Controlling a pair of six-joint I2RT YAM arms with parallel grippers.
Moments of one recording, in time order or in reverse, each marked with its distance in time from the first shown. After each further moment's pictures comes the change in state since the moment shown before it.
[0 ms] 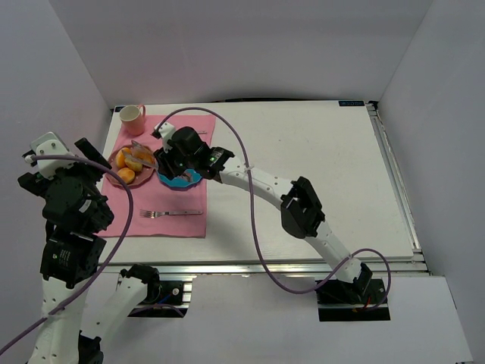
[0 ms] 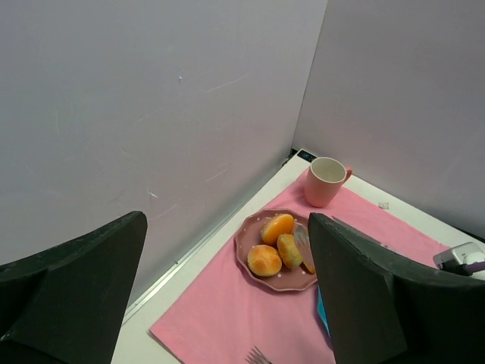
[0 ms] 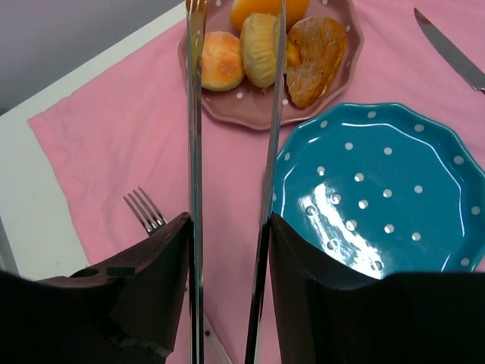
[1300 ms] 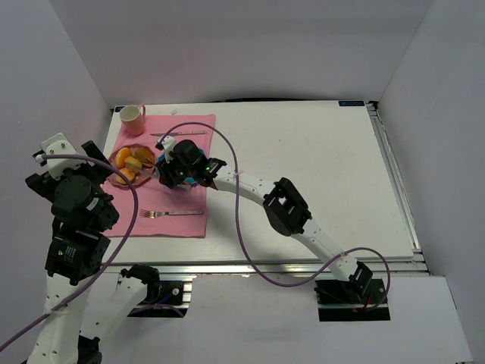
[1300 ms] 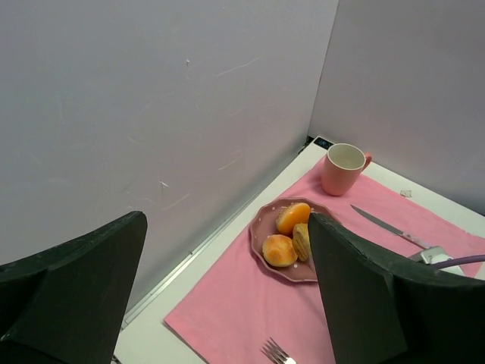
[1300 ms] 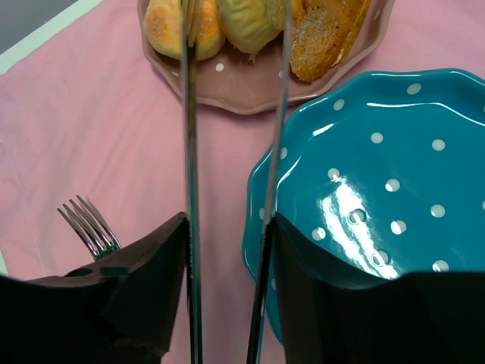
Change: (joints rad) left arm -0.019 -0.008 -0.052 -0.002 -0.048 0.021; right arm -0.025 0.218 0.041 0.171 -0.072 0.032
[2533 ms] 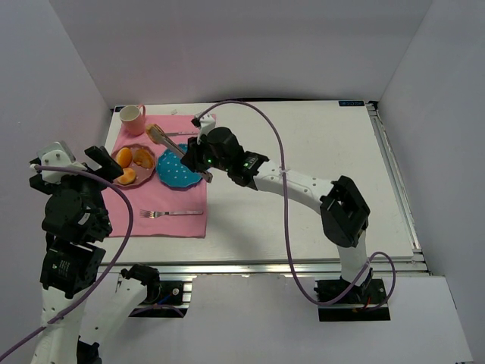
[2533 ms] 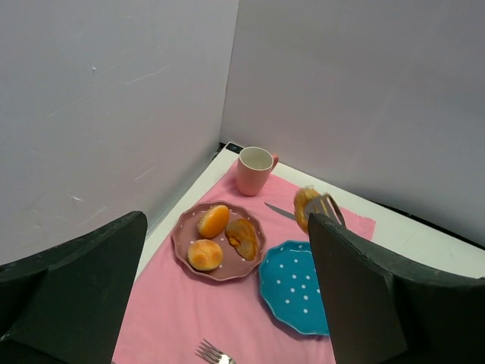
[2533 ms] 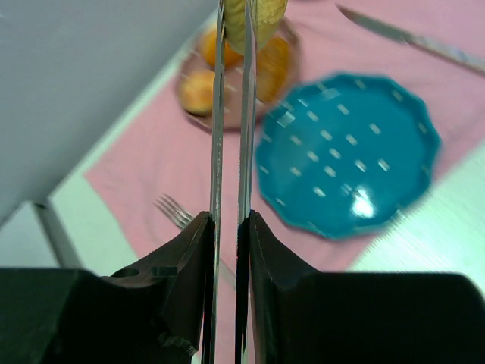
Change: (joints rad) left arm -0.005 -0.068 -0.014 0.014 0.243 -0.107; right arm -0.023 -0.644 -0.646 0.200 0.143 0.246
